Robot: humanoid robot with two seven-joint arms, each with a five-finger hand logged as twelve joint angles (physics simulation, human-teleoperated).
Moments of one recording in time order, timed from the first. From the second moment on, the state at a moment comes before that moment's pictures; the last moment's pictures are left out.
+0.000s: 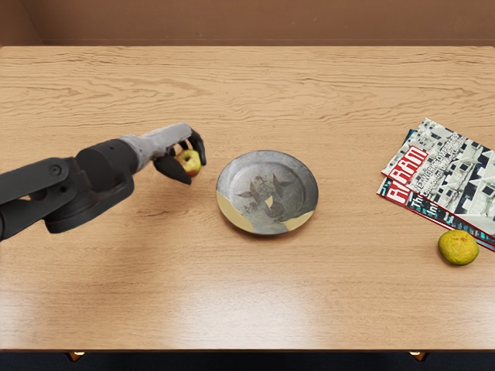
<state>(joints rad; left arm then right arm) -0.96 0.55 -0.40 -1.60 1.21 0.00 0.61 0.07 0.00 0.04 0.10 -0.01 0.10 -0.41</state>
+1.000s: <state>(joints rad) -1.12 0.17 -0.36 -1.28 1.07 -0.09 0.61 0.09 0.00 0.04 0.10 -0.01 0.10 -0.41</state>
